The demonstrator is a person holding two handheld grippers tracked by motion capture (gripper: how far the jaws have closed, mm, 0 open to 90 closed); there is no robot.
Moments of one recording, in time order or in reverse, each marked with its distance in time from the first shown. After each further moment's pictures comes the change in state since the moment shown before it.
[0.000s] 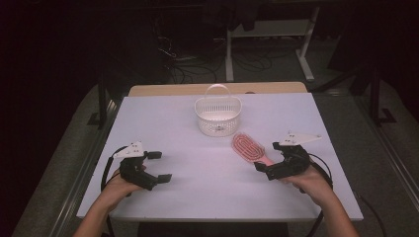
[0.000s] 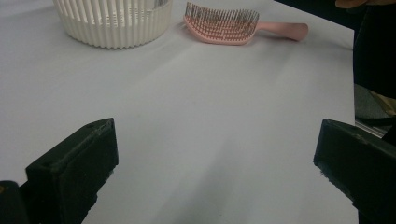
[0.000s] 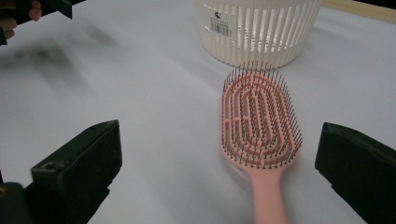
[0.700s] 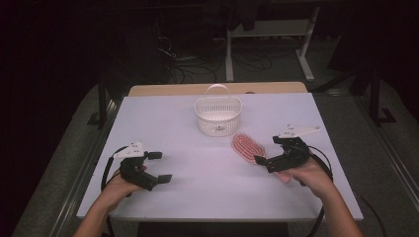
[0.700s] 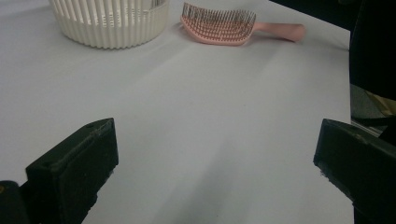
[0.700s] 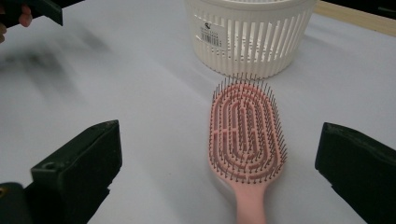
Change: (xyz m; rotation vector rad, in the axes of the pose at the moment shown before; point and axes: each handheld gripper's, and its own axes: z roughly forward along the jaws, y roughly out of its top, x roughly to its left) left arm -0.001 0.000 0.000 -0.003 -0.010 -0.003; right arm -0.009 0.016 0.002 0.012 -0.007 -0.011
